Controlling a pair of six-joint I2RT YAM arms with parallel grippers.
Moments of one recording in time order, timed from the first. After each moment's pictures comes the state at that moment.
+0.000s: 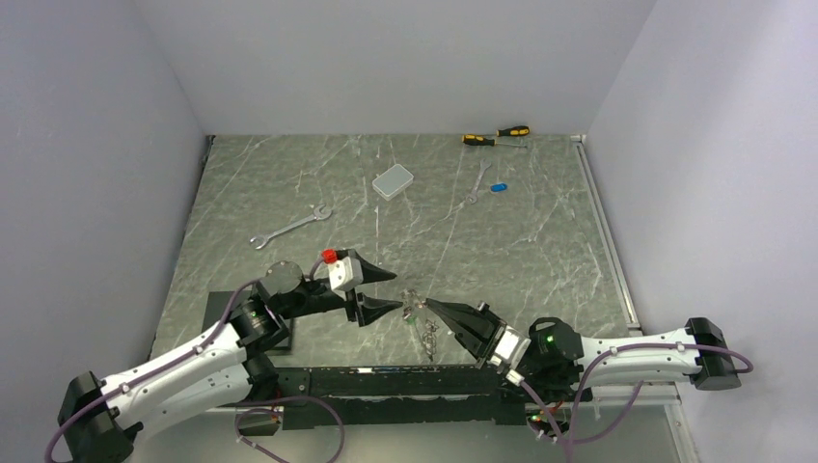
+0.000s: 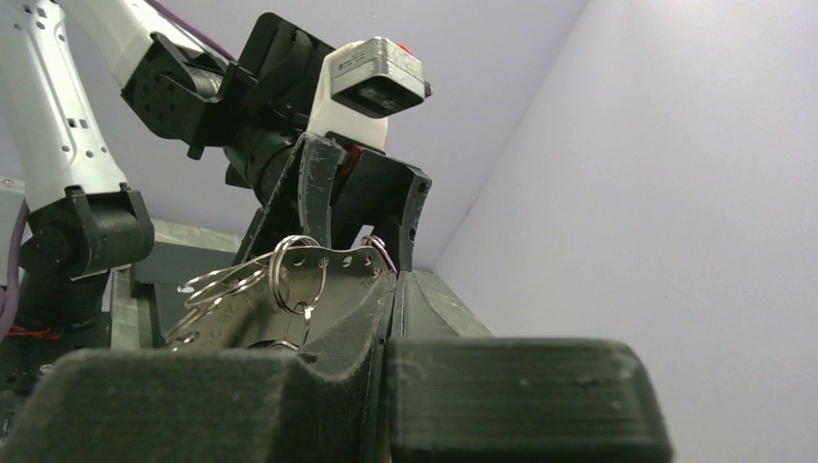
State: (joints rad) left arm -0.87 0.71 0.45 0.27 0.46 -0.02; right arm 1.53 0.55 0.18 0.91 0.20 -0.67
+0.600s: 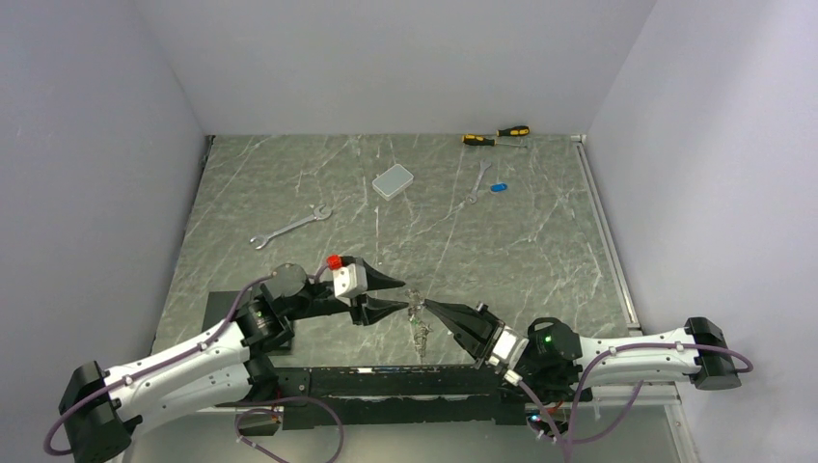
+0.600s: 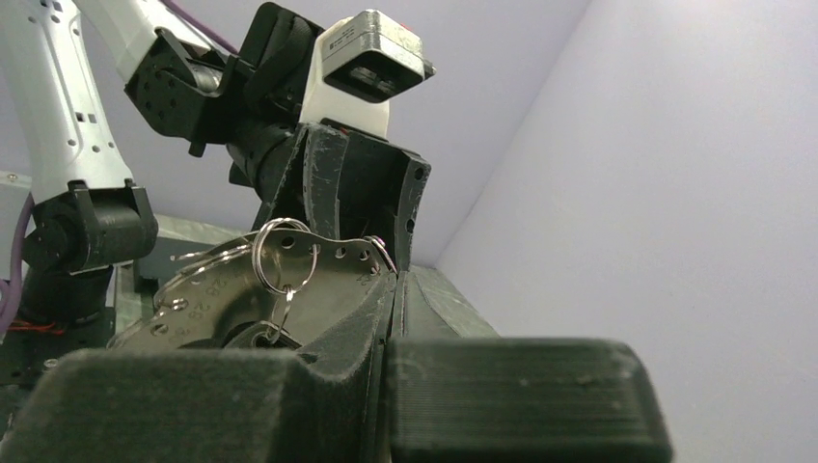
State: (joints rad) left arm -0.94 0.76 0.45 0.35 0.47 0.00; right arm 1.53 0.56 0.18 0.91 0.20 -0.67
